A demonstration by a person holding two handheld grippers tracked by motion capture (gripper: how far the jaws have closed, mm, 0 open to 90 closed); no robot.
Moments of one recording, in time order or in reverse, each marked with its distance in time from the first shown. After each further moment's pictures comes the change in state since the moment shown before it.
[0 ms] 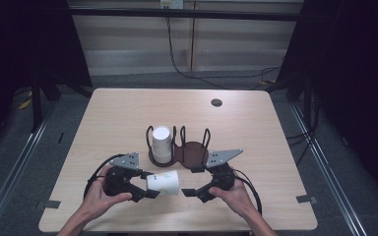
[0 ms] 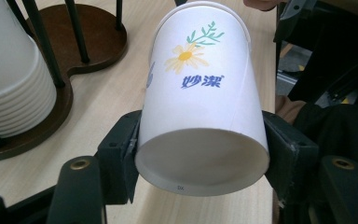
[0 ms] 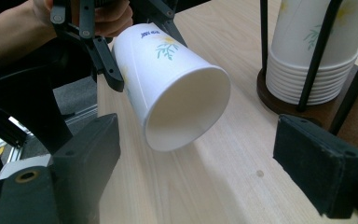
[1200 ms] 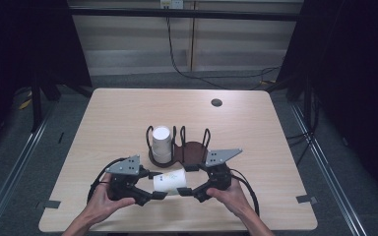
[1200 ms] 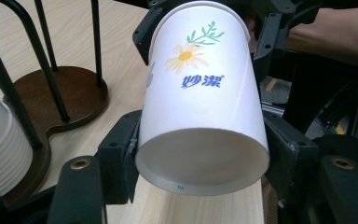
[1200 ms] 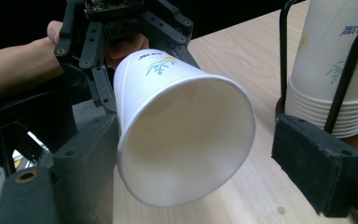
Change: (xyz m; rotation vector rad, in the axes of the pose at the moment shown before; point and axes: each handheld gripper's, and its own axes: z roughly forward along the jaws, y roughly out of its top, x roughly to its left) left arm -0.013 0.001 0.008 -0.196 -0.031 0.071; right arm 0.003 0.006 0.006 -0.092 0.072 -0.009
